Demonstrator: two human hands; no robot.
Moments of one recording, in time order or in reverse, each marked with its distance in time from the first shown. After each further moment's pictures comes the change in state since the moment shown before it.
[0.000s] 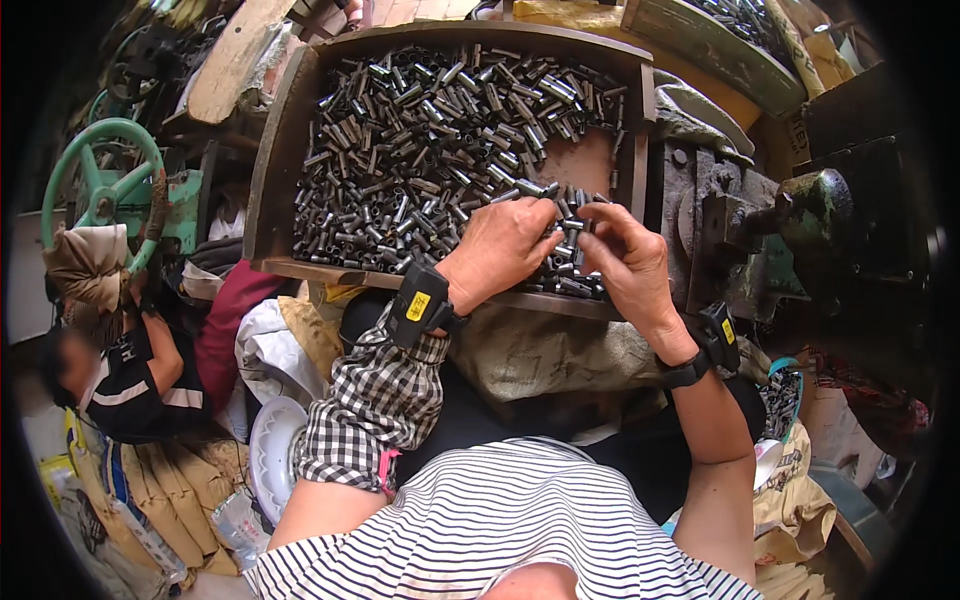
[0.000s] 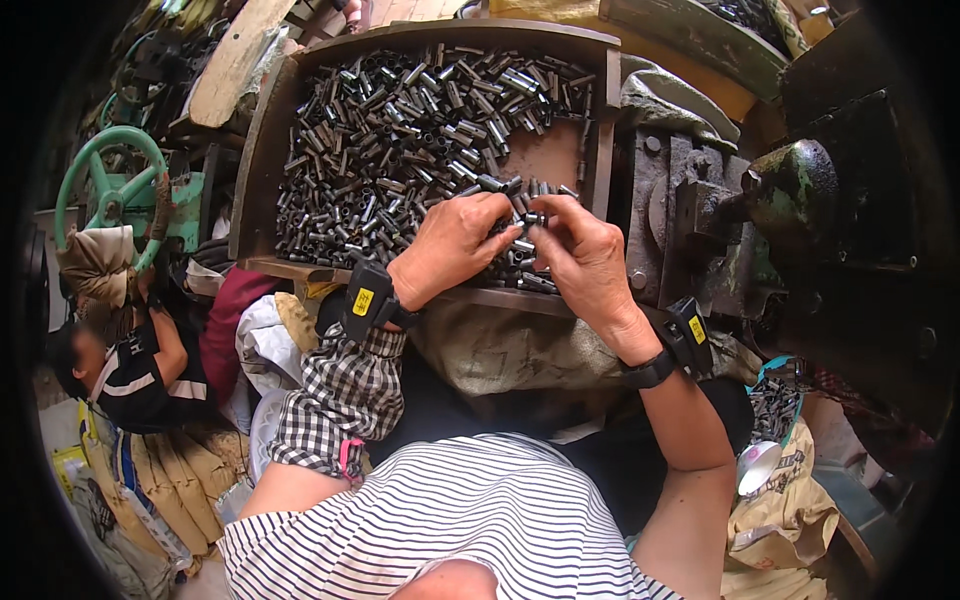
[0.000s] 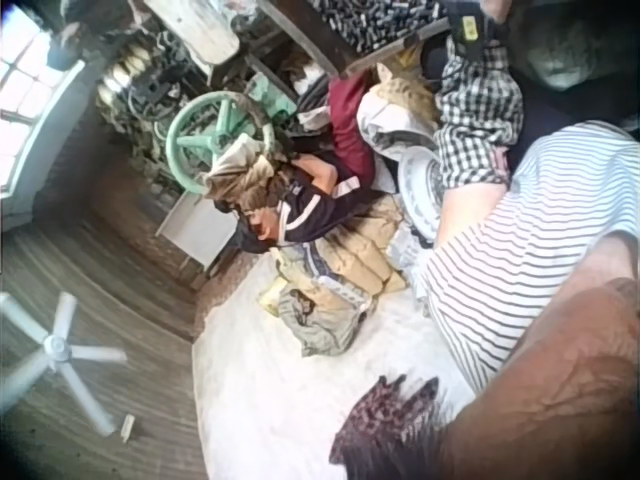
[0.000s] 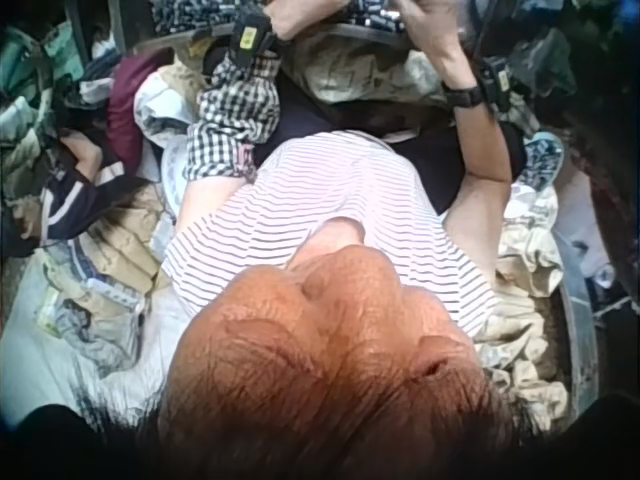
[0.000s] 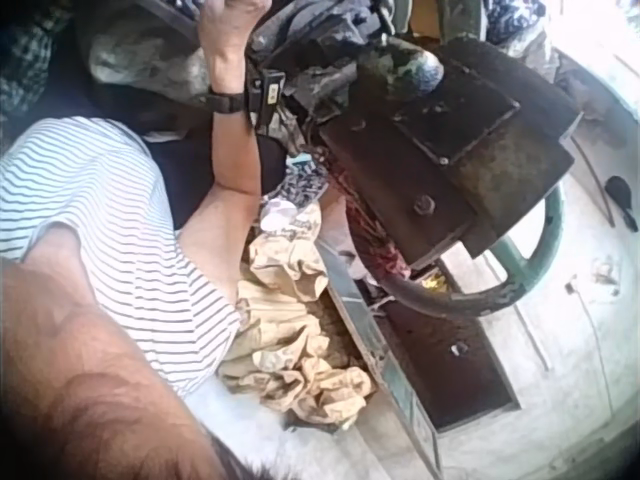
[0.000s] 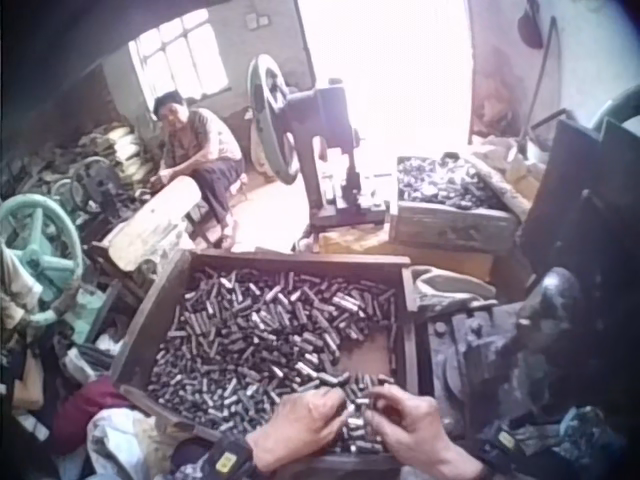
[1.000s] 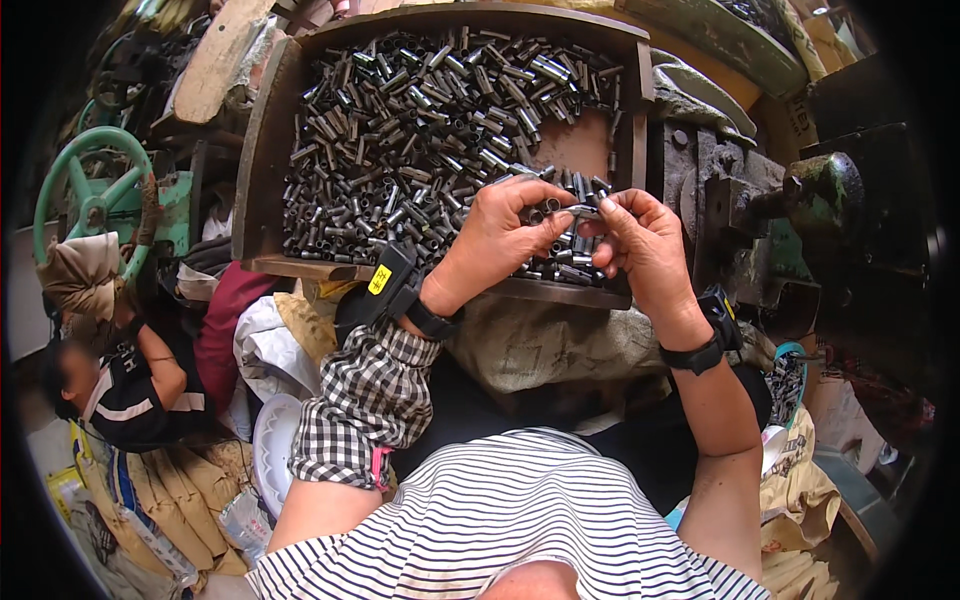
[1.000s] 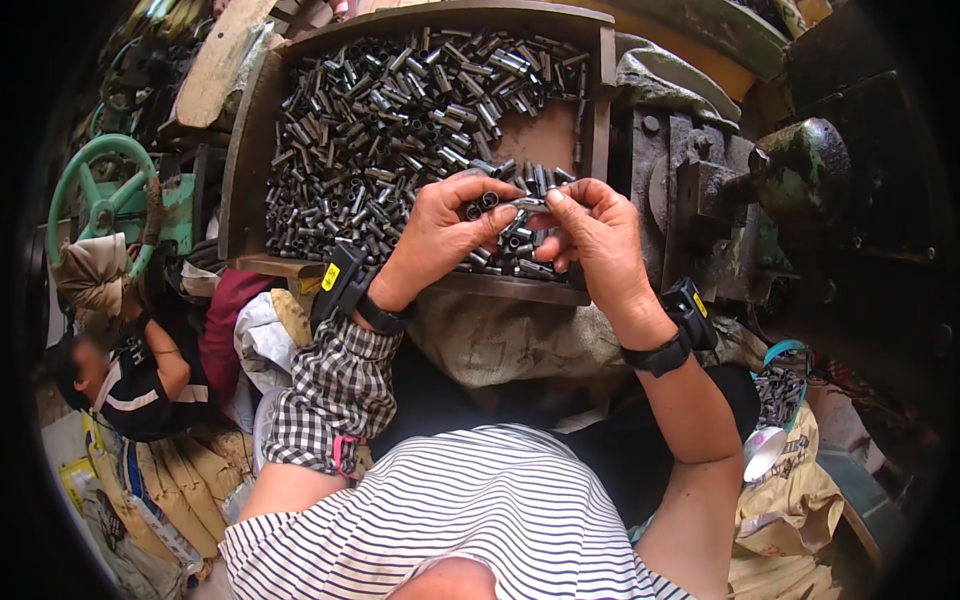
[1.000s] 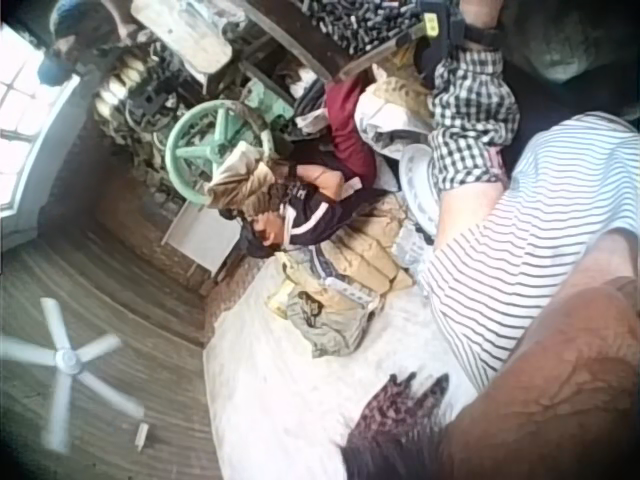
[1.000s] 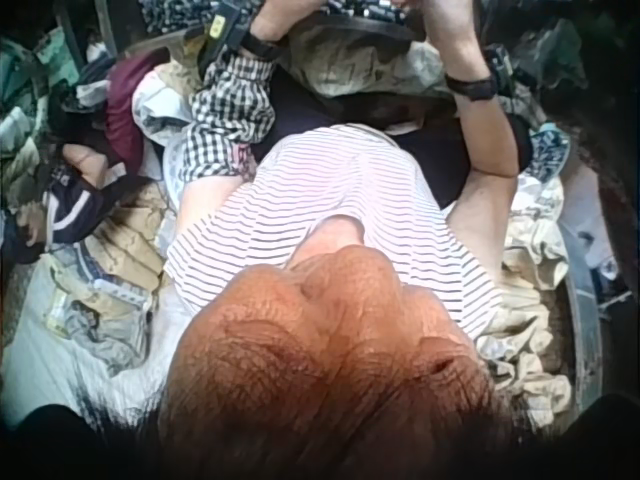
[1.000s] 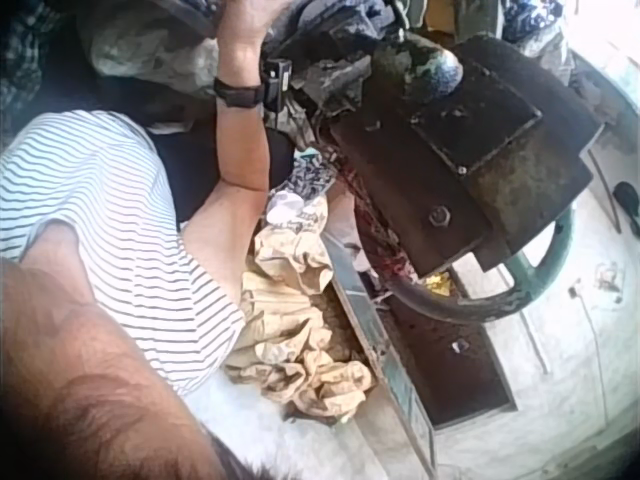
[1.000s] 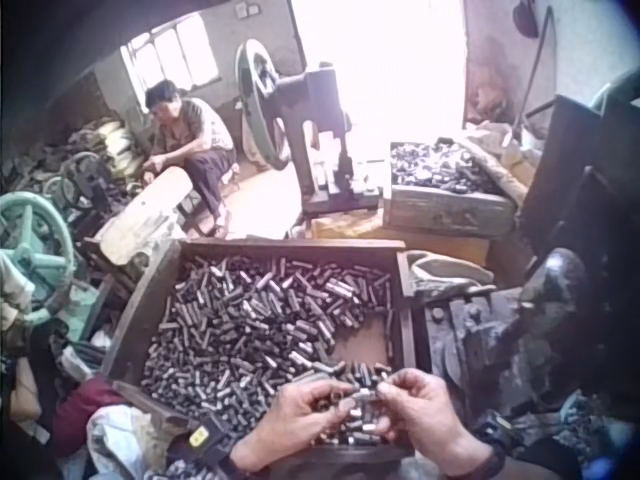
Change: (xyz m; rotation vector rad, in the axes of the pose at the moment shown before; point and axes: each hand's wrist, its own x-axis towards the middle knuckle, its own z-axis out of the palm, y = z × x) left_hand -0.003 0.013 -0.007 -0.840 0.012 -0.228; right_hand 0.002 0.003 -0.010 0.647 0.026 0.418
